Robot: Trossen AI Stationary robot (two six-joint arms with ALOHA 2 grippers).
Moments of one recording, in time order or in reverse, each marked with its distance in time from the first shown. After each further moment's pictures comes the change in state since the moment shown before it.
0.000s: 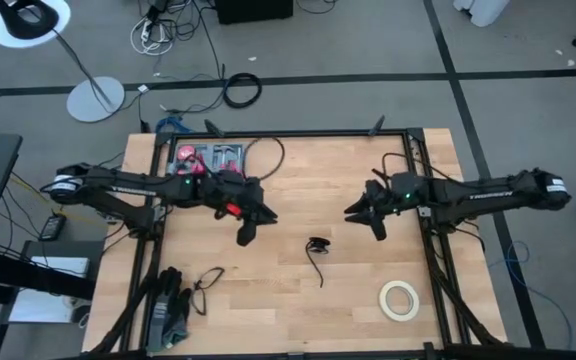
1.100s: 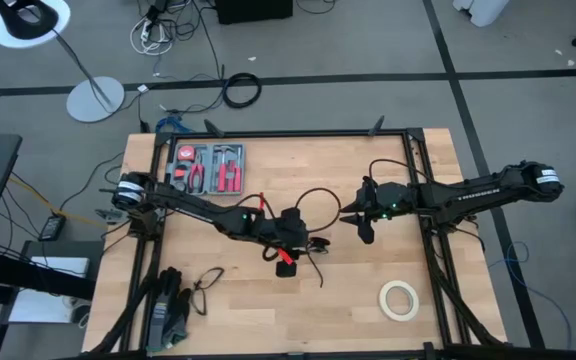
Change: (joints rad) left arm -0.185 0.514 0.318 0.024 -0.238 0.151; right arm 0.055 0.147 -0.001 0.016 0.202 -0.073
